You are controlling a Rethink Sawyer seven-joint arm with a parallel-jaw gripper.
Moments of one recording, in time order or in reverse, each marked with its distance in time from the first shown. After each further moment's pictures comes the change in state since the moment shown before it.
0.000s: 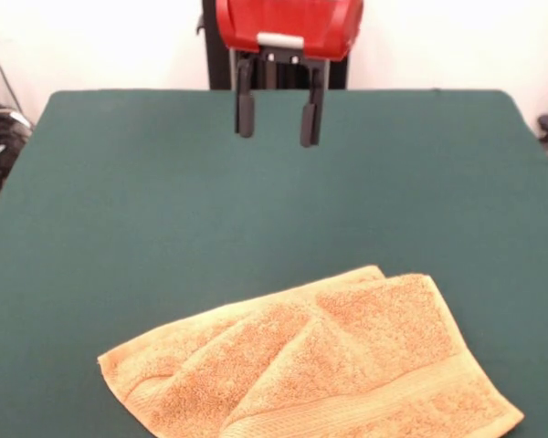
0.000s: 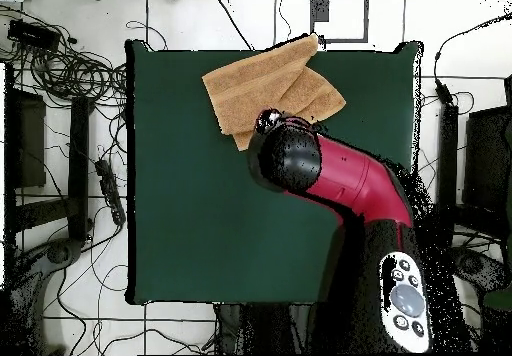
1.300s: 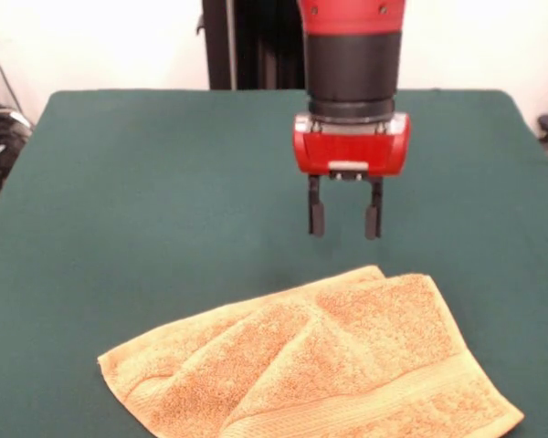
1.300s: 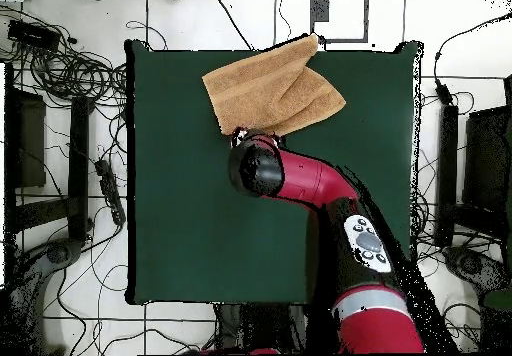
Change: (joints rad) arm -0.070 0.185 0.193 0.055 -0.101 -0.236 0.000
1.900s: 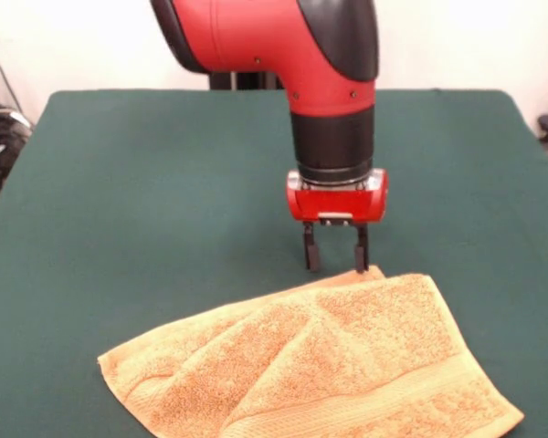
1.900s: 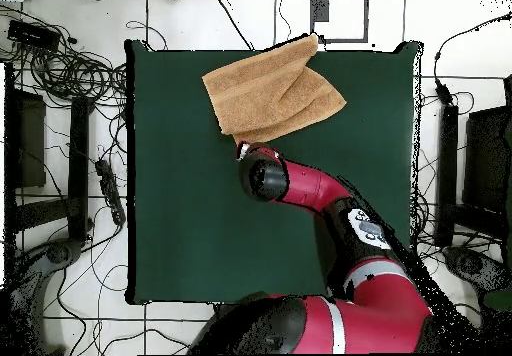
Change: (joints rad) arm -0.070 0.146 0.064 -0.013 -0.063 -0.049 0.000
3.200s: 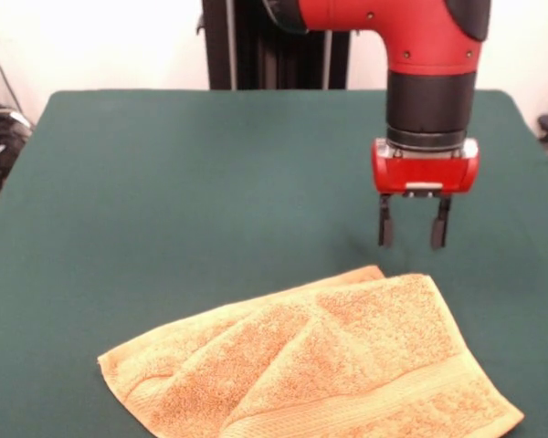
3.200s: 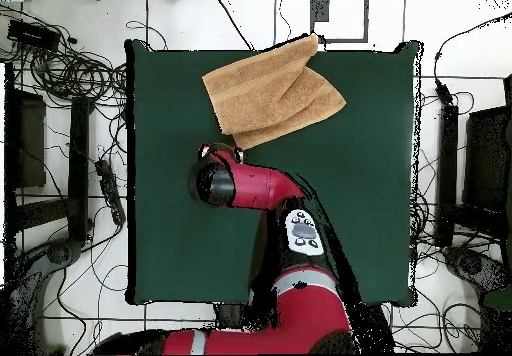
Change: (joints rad) arm 0.261 -0.066 -0.151 0.006 0.099 -0.015 0.000
